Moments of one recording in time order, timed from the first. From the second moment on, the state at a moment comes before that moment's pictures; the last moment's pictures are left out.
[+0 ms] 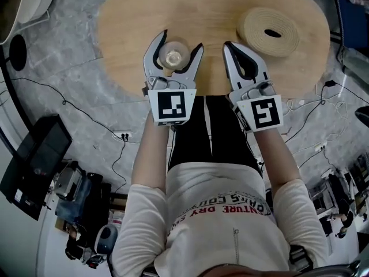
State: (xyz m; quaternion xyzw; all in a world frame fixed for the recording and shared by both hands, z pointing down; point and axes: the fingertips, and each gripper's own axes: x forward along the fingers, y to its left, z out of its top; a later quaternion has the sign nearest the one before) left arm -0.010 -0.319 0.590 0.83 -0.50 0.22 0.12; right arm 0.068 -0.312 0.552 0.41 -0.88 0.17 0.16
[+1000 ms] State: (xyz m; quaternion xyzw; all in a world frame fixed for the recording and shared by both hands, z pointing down) left arm -0.023 -0.282 0.240 0.85 -0.51 0.13 -0.01; right arm 0.078 -0.286 0.241 0.41 -0.91 0.00 0.09
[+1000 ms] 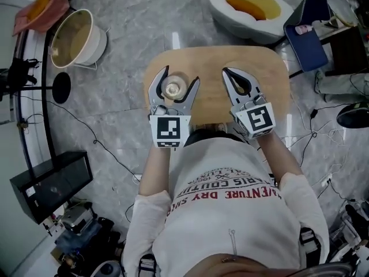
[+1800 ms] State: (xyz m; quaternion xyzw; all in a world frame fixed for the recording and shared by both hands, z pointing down) left arm -0.020 -0.263 0.193 0.85 -0.51 0.12 -0.05; right arm 0.075 -0.277 0.186 0.38 -0.92 -0.06 0.05
